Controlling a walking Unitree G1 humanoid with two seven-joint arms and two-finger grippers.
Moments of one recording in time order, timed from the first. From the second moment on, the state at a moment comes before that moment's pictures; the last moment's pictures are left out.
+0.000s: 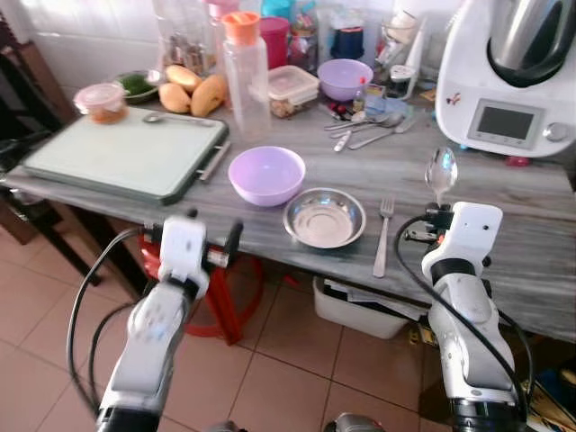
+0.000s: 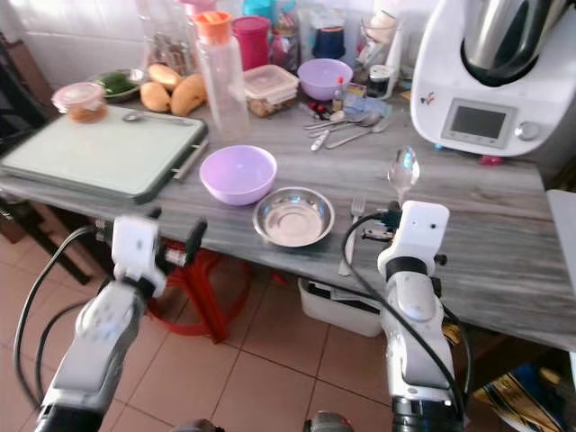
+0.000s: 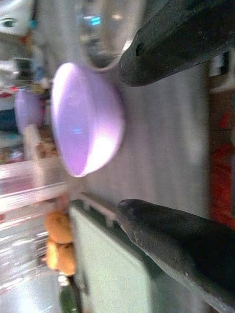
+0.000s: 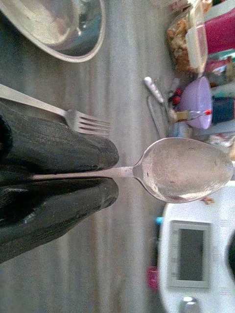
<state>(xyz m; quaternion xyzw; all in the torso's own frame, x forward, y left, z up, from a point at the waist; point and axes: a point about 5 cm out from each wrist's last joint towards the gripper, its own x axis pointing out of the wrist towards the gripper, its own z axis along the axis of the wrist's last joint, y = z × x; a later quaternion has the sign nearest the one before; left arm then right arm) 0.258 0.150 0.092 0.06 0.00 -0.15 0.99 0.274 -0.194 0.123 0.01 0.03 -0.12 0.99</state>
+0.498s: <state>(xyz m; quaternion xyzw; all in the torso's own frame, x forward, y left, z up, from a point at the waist) 0.241 0.148 0.088 0.07 0.04 -0.19 0.98 0.286 -0.203 0.107 0.06 0.10 -0.14 0.98</state>
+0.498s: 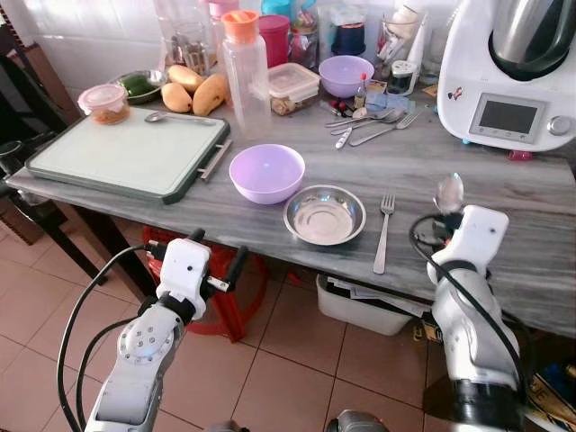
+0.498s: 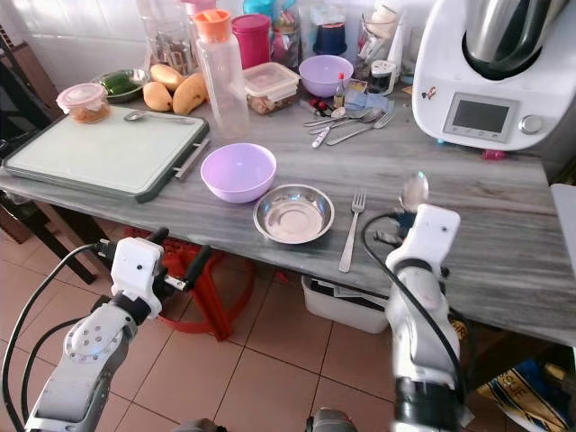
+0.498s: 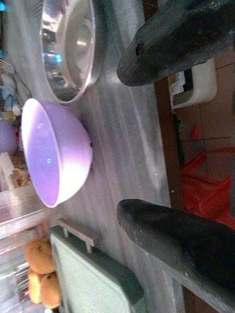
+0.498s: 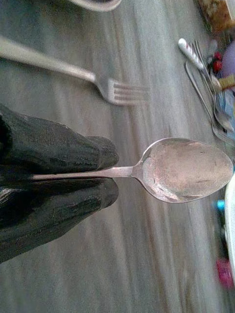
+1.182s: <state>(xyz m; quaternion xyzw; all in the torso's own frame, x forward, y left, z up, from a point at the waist) 0.239 0.147 0.089 0.06 0.05 -0.20 0.98 0.290 -0.191 0.095 0.09 0.15 -0.13 0.98</state>
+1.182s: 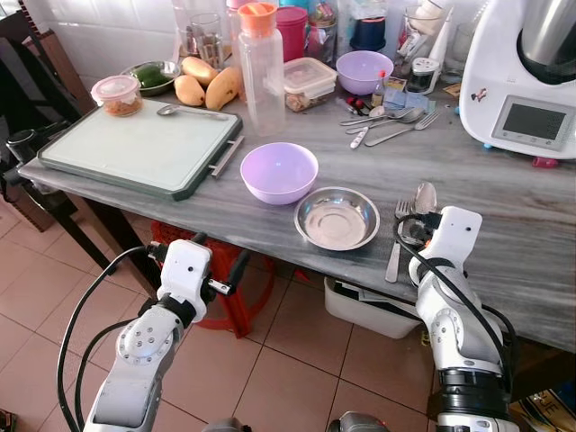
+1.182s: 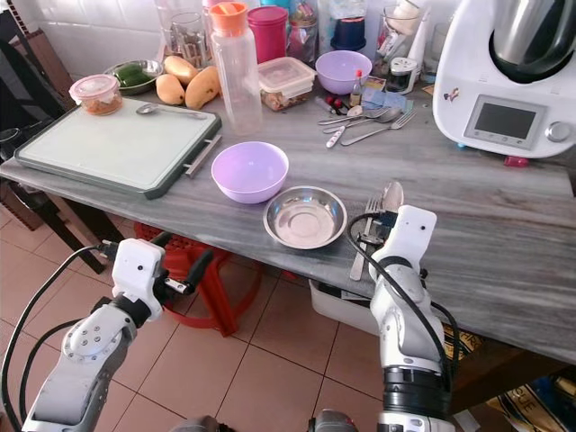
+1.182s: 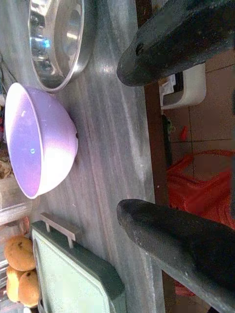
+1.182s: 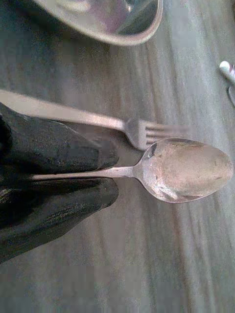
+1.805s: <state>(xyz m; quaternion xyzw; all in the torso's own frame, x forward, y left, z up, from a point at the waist) 0.239 0.144 0.089 0.06 0.05 -0.21 0.97 0.288 -0.199 0.091 0.10 0.17 -0.16 0.97</state>
